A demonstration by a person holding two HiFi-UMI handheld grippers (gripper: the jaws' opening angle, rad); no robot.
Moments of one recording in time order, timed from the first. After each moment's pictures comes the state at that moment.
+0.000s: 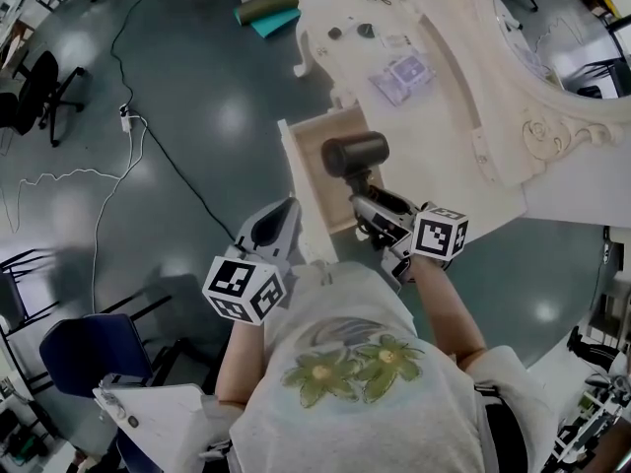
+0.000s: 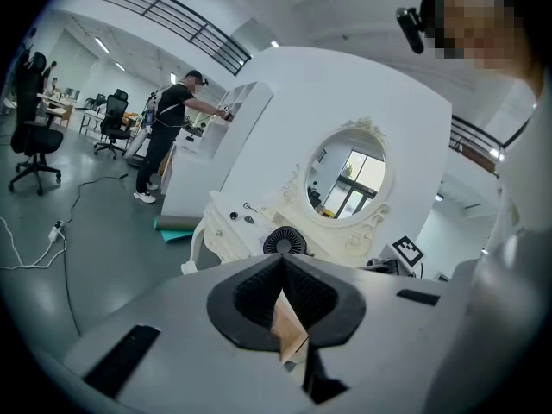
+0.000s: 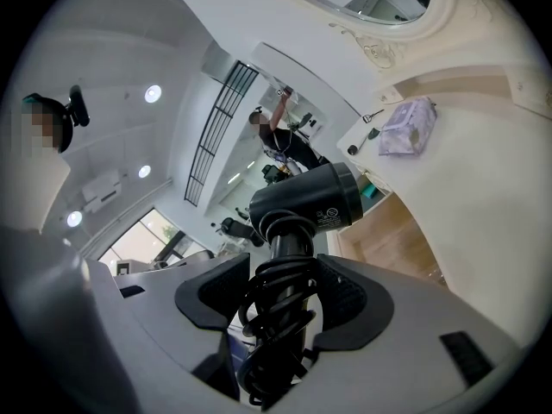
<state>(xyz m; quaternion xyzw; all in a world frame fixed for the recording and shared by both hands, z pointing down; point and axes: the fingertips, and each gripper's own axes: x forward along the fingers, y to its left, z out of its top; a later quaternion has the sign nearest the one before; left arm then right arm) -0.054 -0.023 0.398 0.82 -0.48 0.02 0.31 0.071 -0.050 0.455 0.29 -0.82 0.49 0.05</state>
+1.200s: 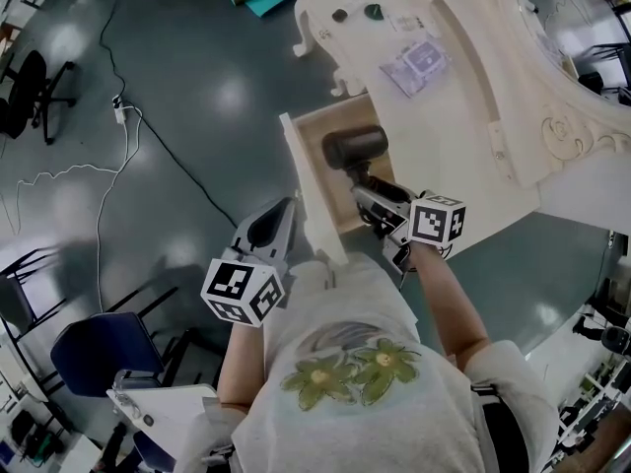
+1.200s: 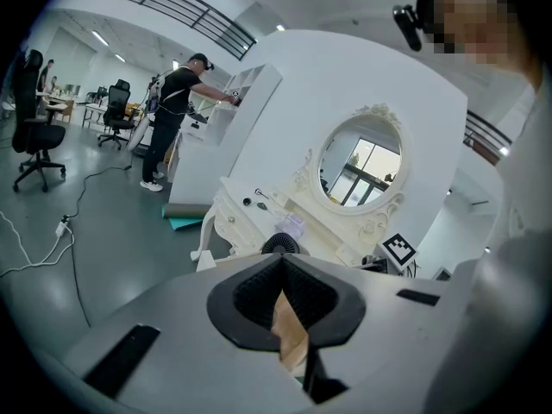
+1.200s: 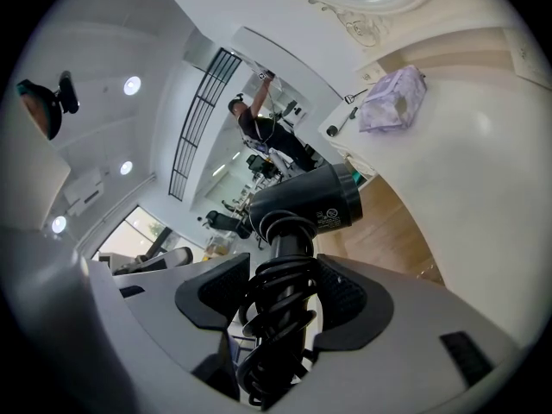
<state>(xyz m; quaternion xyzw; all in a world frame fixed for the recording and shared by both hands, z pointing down) -0.076 -0.048 0.442 0.81 -0.48 0.06 0.34 0.061 -0.080 0.523 0.31 -0.79 0.52 0.09</state>
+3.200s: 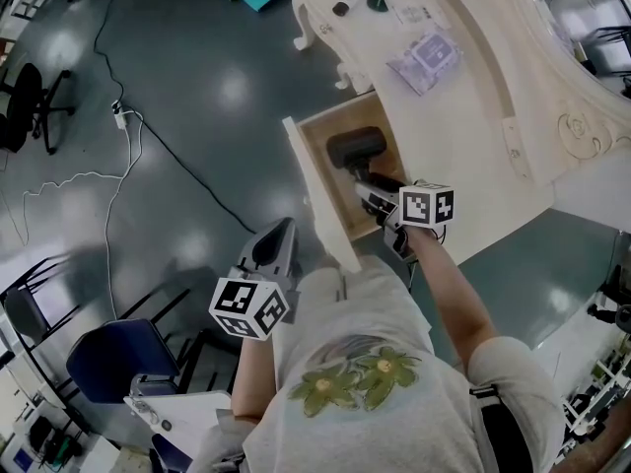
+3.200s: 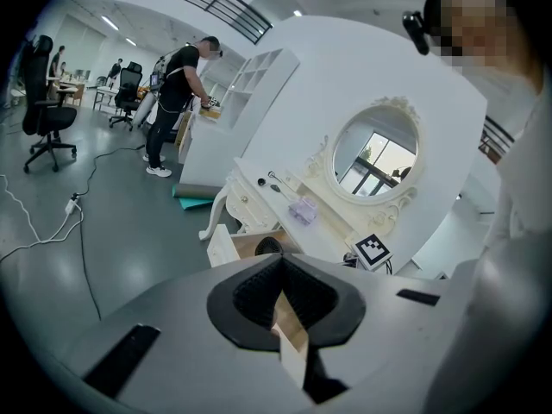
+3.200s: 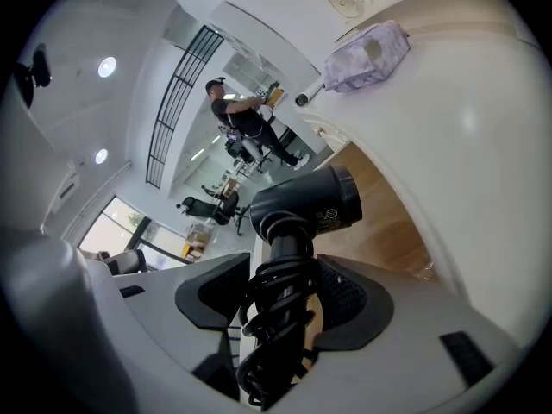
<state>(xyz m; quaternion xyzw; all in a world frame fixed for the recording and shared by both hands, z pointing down) -0.090 -0.038 0.490 0.78 -0.48 0.08 0.39 0.063 -0.100 0.620 0.33 -0.76 0.54 0.17</state>
